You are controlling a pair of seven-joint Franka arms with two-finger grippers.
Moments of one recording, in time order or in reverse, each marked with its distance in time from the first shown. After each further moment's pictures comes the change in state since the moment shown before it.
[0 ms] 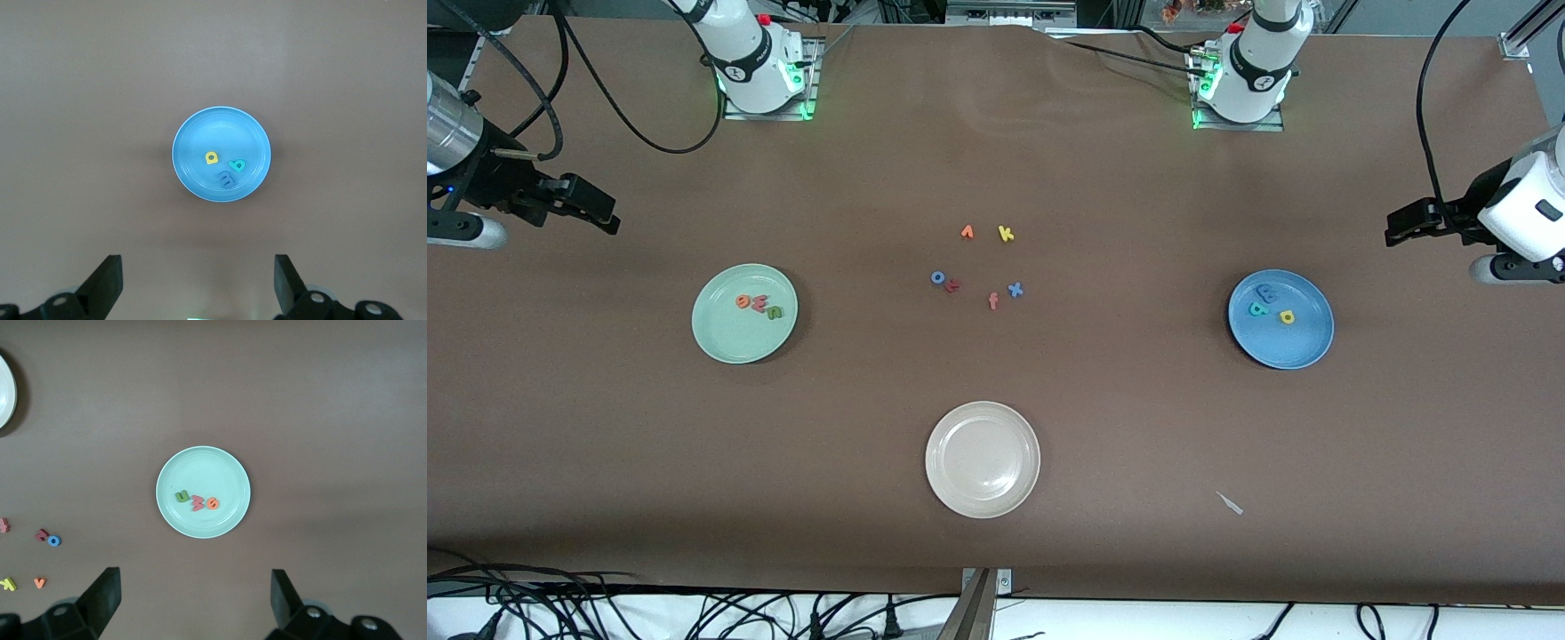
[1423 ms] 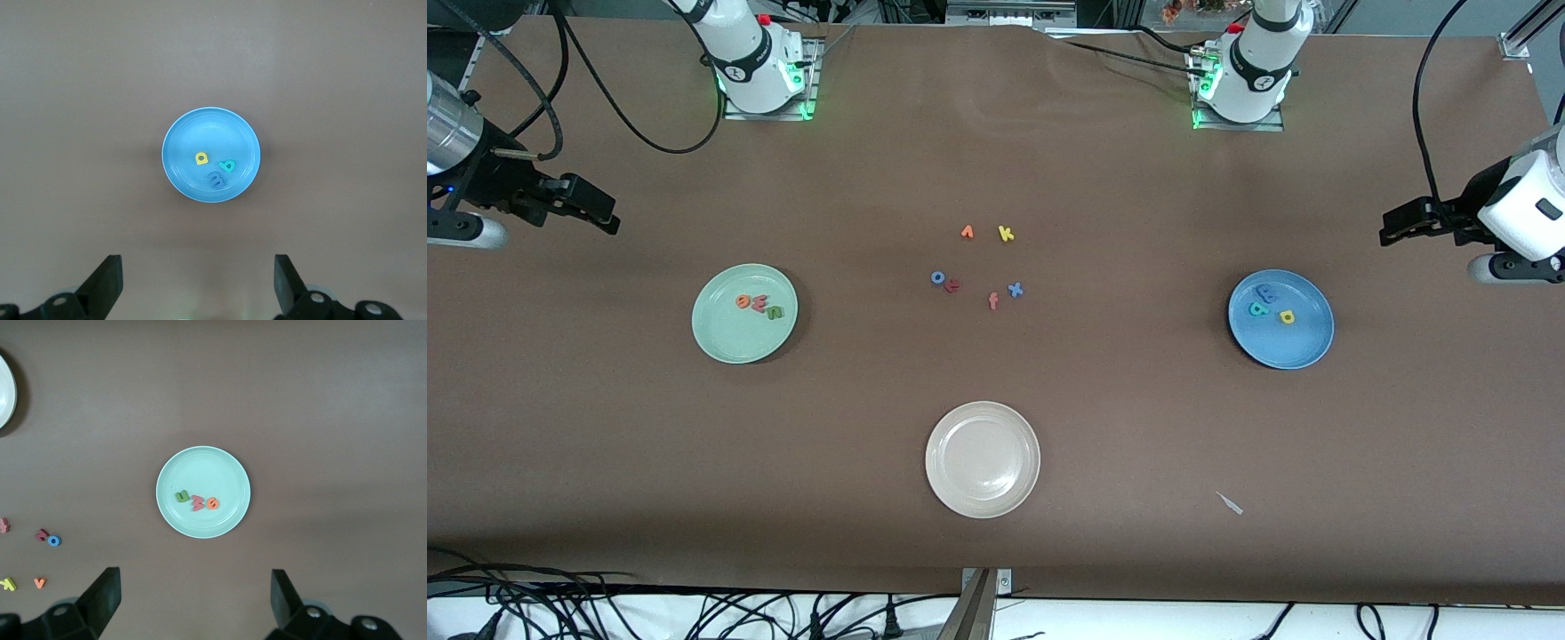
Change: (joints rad) left arm 0.000 0.000 0.000 0.002 -0.031 0.001 0.000; right arm 0.000 0.000 0.000 0.000 0.000 0.000 0.000
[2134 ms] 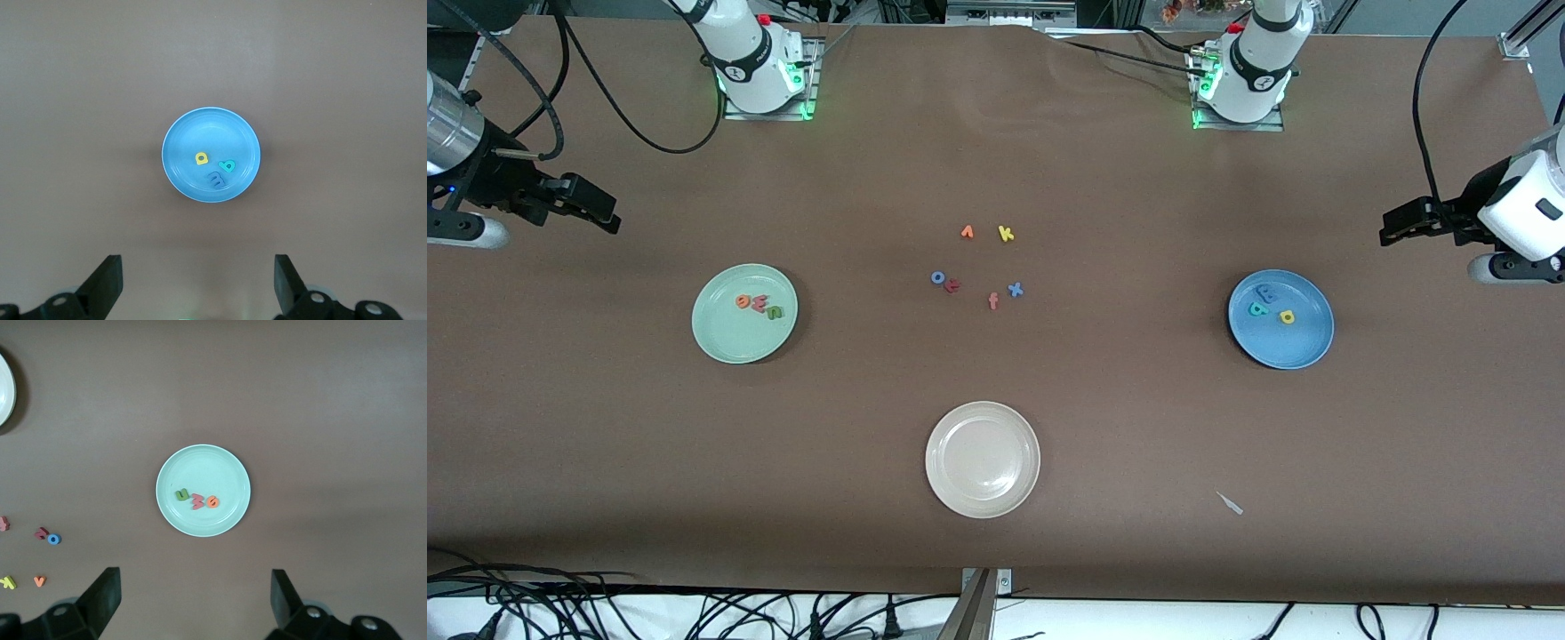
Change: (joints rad) left arm 0.000 0.000 0.000 0.000 0.000 0.000 0.000; right arm 0.000 0.000 0.003 0.000 0.000 -0.005 0.000
